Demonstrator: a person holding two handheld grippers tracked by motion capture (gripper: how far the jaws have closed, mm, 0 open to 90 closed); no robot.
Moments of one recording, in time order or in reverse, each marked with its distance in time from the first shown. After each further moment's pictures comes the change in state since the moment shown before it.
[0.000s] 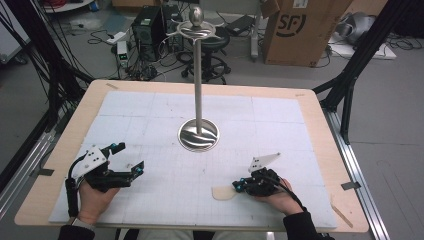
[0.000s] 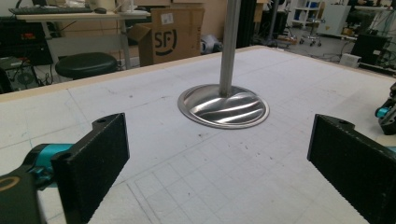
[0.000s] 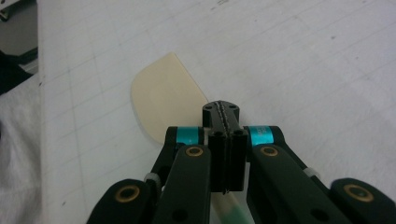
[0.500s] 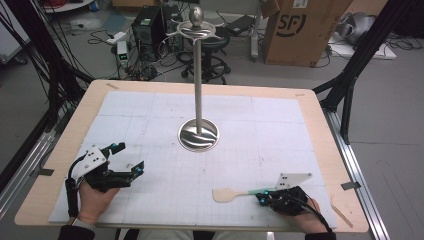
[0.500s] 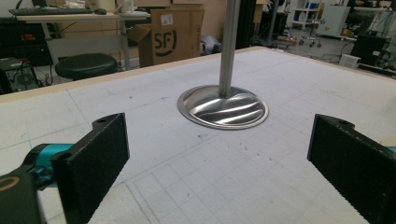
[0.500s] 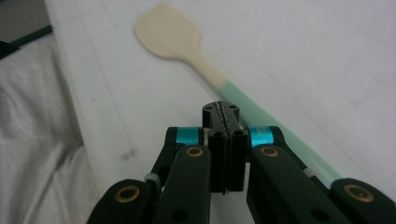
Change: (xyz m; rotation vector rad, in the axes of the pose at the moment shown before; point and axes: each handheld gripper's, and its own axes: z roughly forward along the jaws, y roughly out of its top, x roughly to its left) left arm 0.000 0.000 0.000 -0.003 -0.001 -0.001; right arm 0.020 -0.055 -0.056 -0.024 -0.132 0.014
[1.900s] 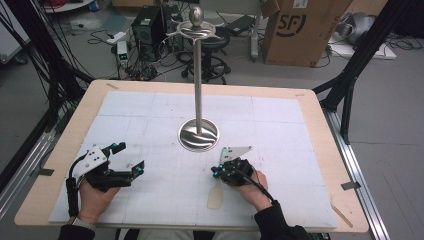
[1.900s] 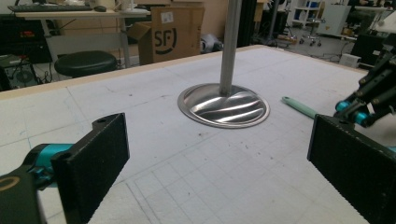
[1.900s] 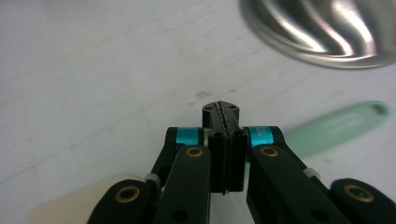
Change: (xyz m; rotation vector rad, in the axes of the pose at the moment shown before) left arm 0.001 -0.001 0.002 0.008 -0.002 -0.005; right arm 0.016 0.111 0.108 -0.015 -0.054 -0.059
